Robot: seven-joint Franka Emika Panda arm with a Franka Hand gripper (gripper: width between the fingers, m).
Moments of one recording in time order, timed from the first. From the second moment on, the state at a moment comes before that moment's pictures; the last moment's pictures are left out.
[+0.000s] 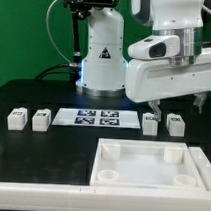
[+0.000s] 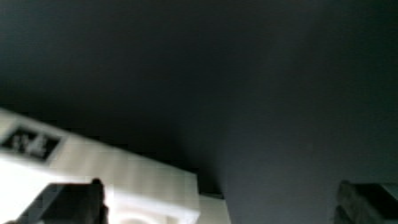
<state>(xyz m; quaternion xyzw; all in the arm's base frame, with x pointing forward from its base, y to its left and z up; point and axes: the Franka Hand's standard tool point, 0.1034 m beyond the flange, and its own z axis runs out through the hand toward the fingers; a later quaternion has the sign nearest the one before) 0.457 0.149 0.064 -0.99 -0.08 -0.03 0.05</state>
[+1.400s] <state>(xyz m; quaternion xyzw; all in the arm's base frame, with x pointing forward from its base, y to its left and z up) 0.399 0.165 0.040 -0.90 -0.03 0.44 0.01</state>
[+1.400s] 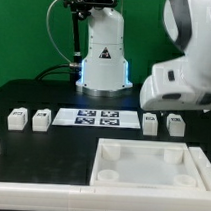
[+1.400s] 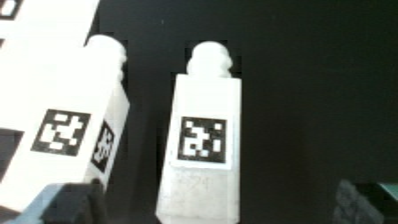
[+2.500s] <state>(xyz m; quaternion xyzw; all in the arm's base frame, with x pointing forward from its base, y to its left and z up) 0.369 0.169 0.013 -0.90 -0.02 0.44 0.00</state>
